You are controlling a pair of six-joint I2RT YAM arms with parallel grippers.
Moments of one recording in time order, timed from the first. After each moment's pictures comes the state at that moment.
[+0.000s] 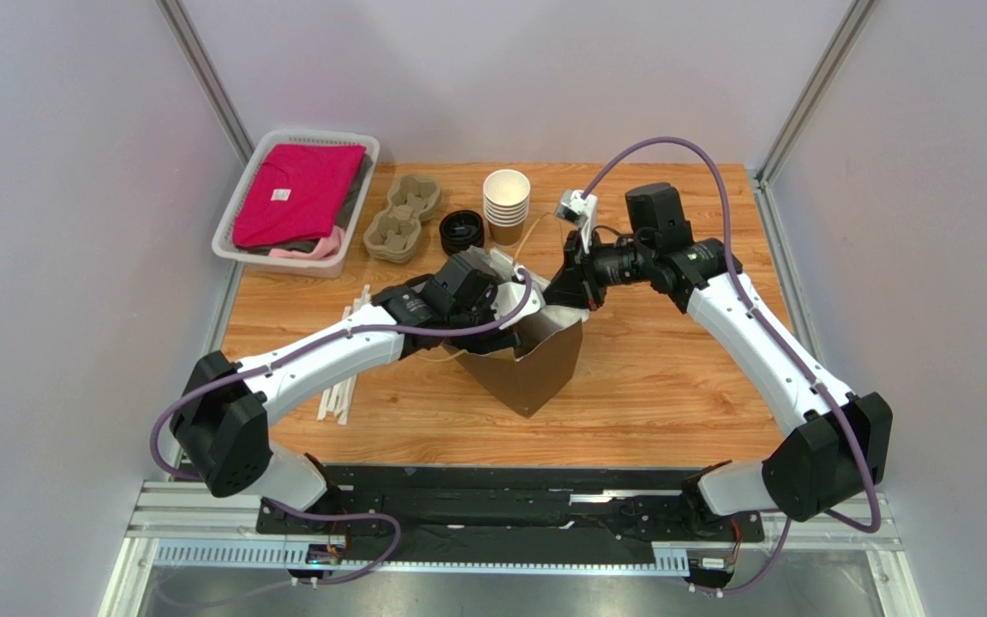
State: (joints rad) left arm -0.81 1.47 1.13 -0.51 0.00 0.47; right arm 0.41 1.39 1.30 -0.61 -0.88 -0.23
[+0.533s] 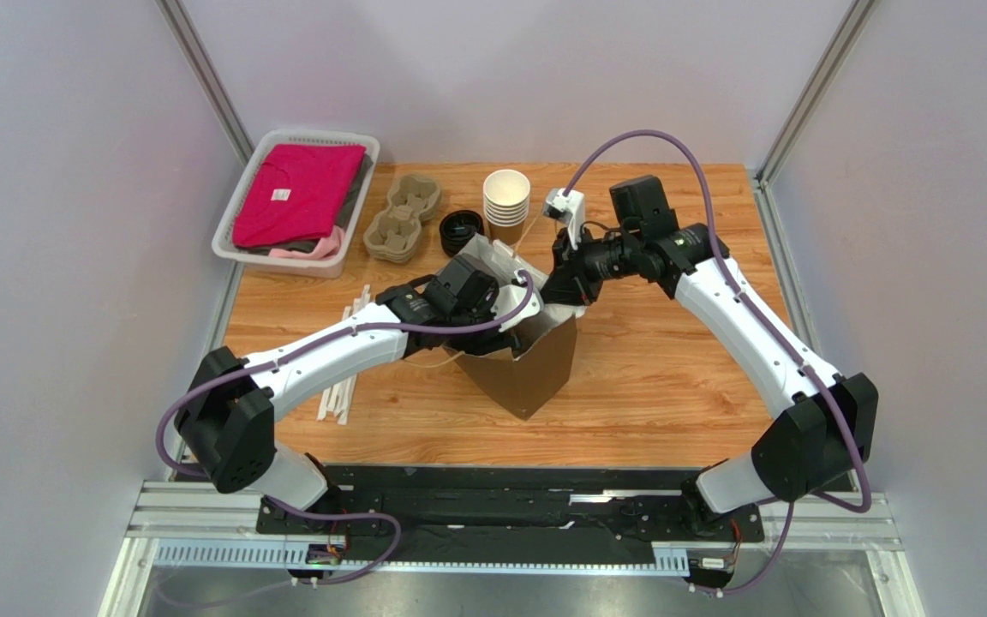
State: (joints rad) left arm -0.81 1.49 1.12 -0.52 0.02 0.45; right arm 0.44 1.47 1.41 -0.72 -0.78 -0.28
